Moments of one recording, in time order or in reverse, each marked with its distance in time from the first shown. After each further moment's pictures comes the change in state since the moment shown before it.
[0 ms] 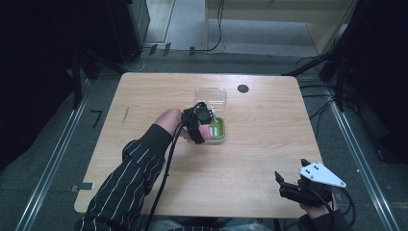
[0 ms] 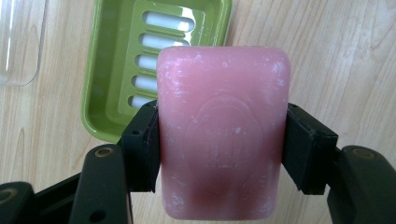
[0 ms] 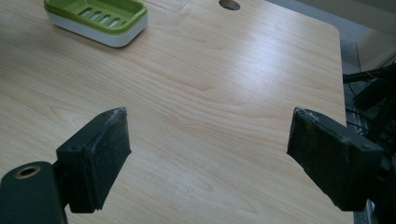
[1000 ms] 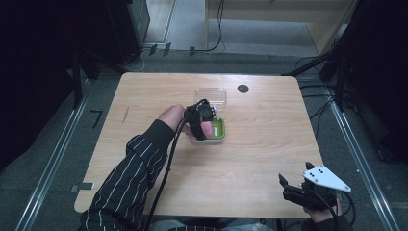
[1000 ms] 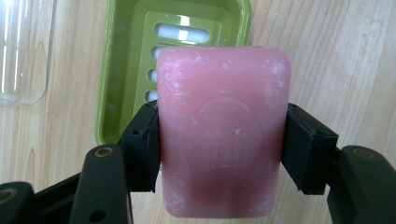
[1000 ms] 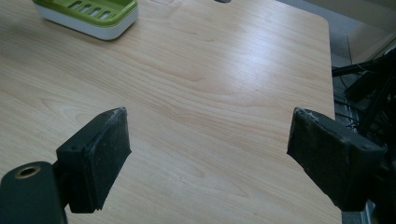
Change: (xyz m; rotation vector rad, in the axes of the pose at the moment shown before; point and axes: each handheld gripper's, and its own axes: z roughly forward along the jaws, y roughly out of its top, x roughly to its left) left arm 0.015 0.008 0.011 -0.004 -0.006 0.040; right arm -0.003 -0.007 -0.008 0.016 -0.027 0.011
